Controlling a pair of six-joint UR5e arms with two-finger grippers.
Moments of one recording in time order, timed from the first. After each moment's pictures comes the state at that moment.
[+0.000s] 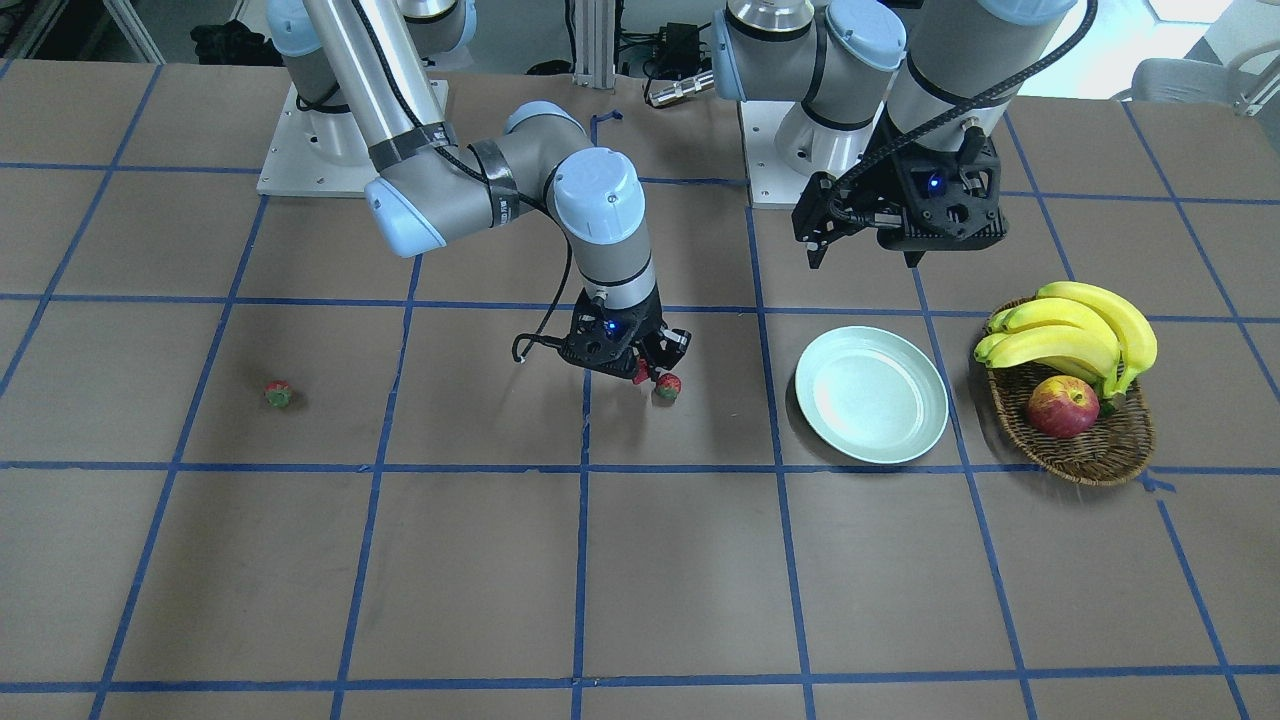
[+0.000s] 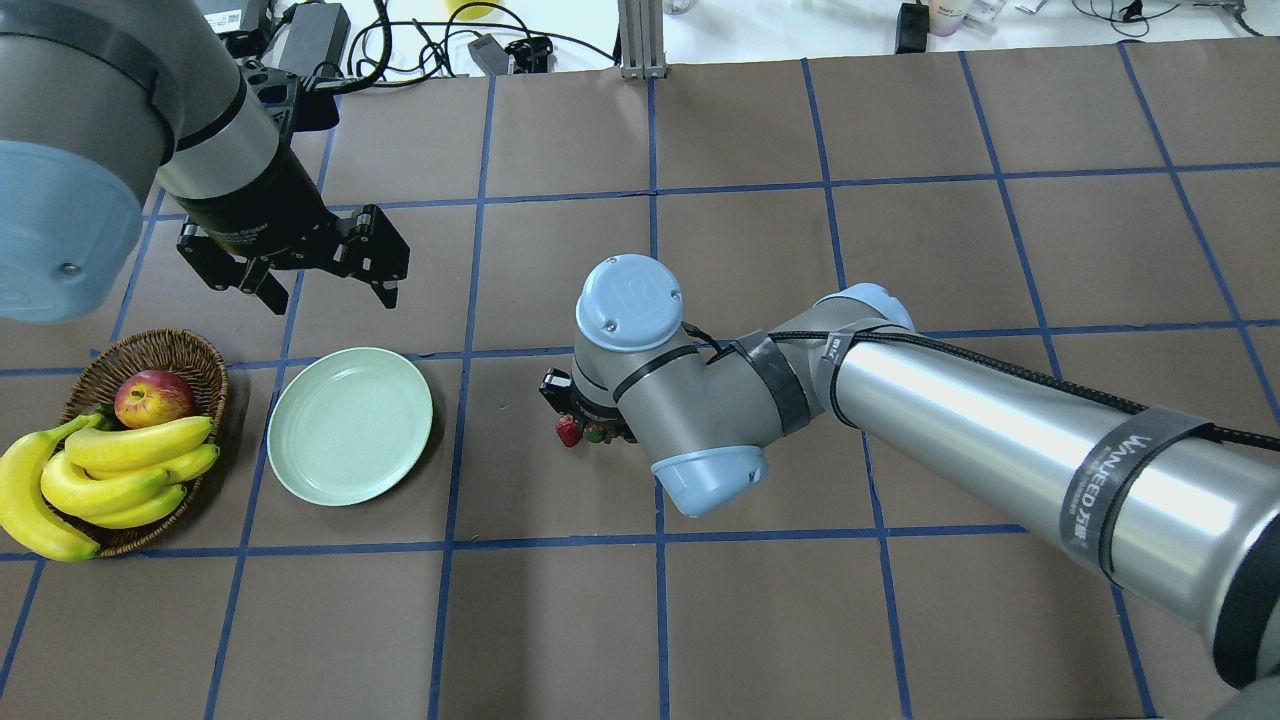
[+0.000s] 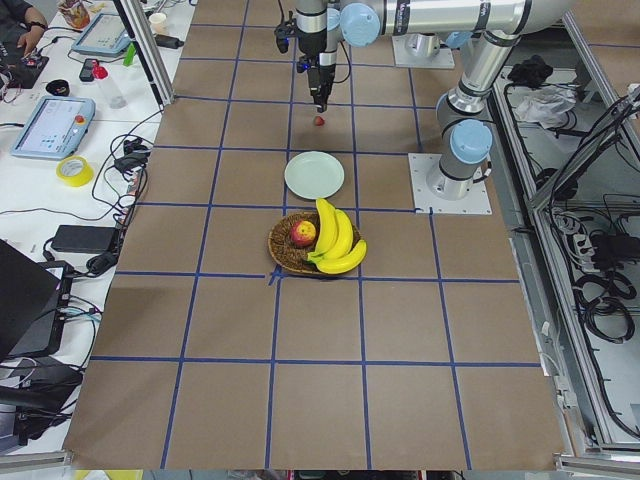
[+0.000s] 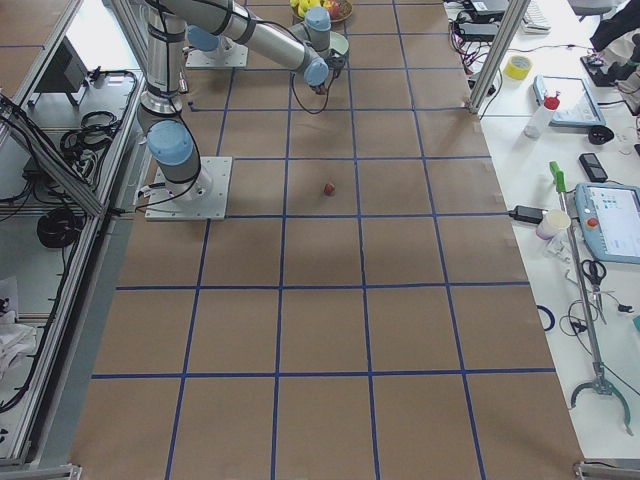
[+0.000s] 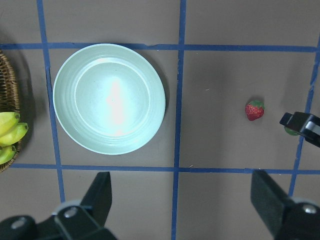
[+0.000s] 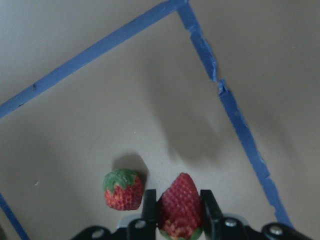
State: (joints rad) left arm -1.55 -1.52 -1.69 -1.53 1.60 -0.02; right arm 2.08 -1.14 1.89 -2.45 -1.43 0.88
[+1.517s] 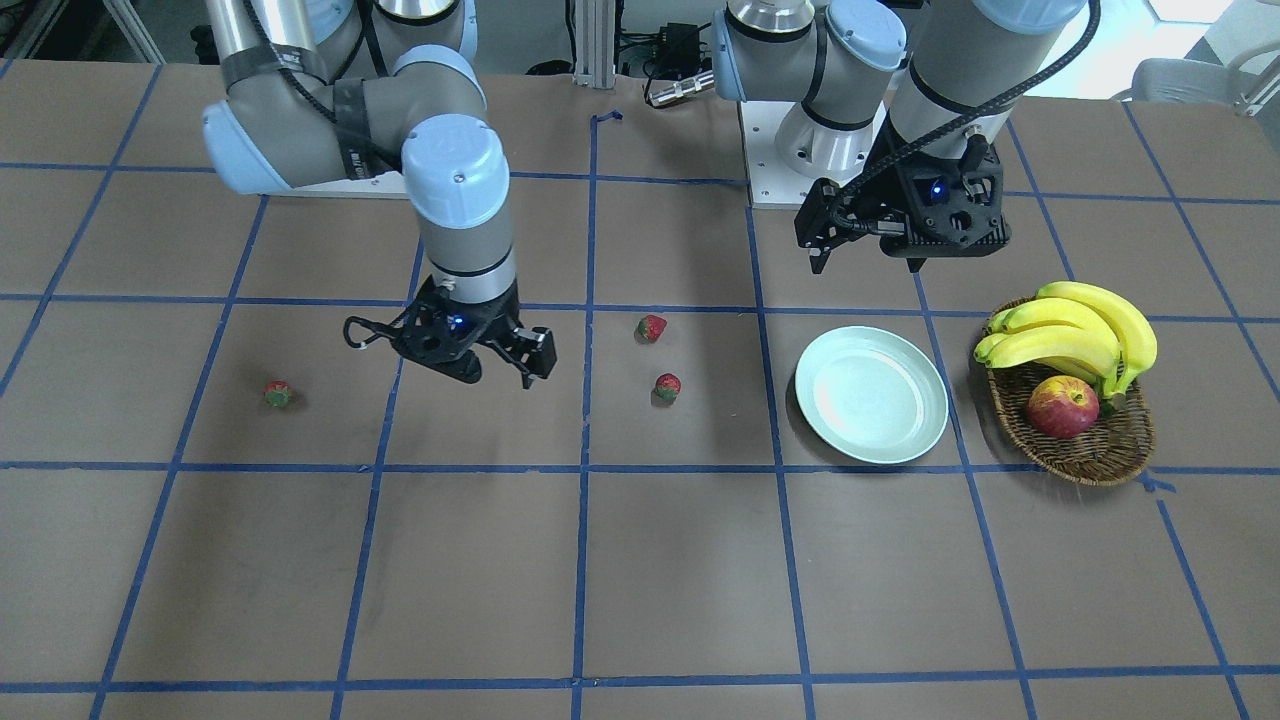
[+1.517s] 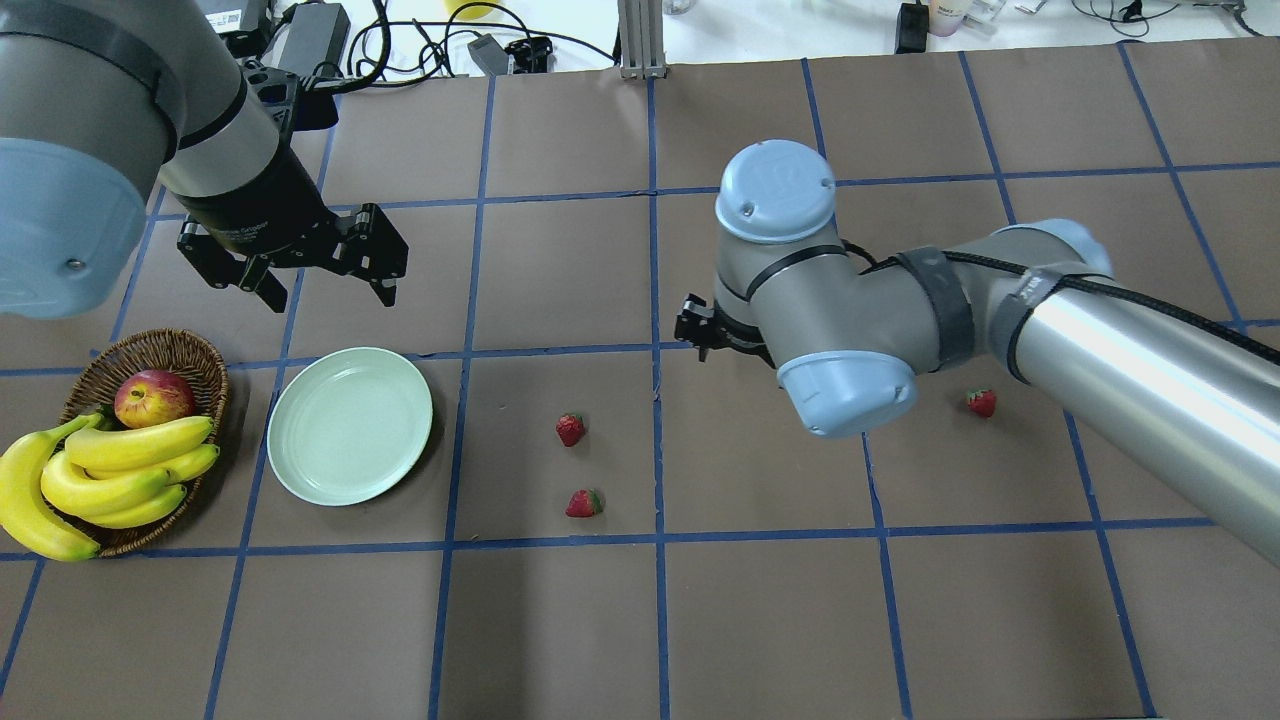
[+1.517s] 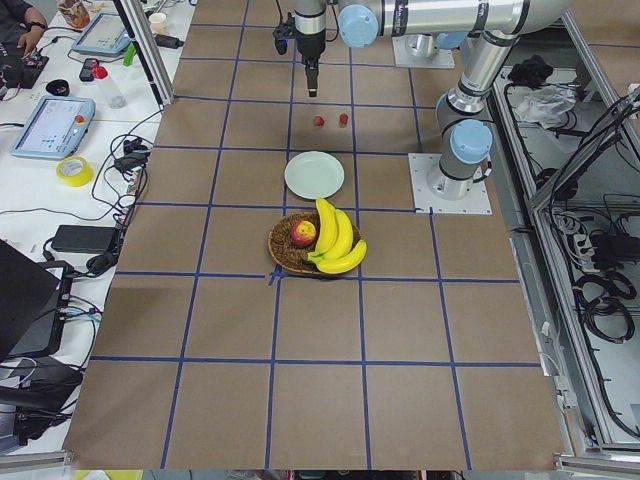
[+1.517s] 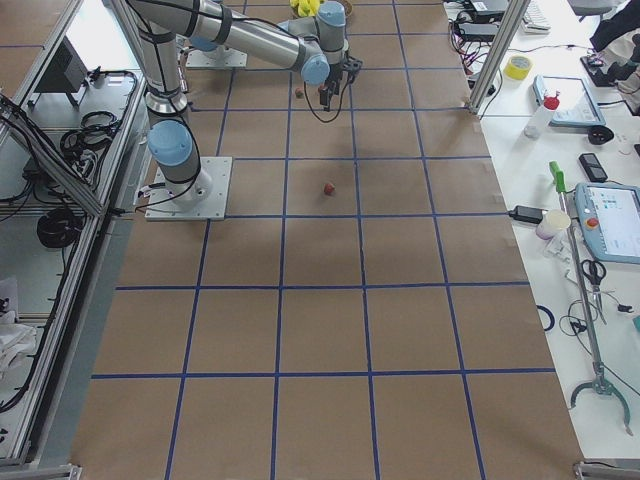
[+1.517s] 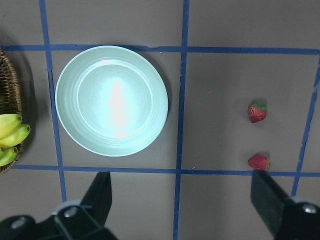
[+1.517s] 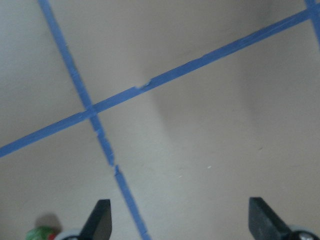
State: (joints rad) left arm -1.55 -1.53 -1.69 -1.53 1.60 -0.02; right arm 1.81 -1.36 1.95 -2.17 -1.62 0.63
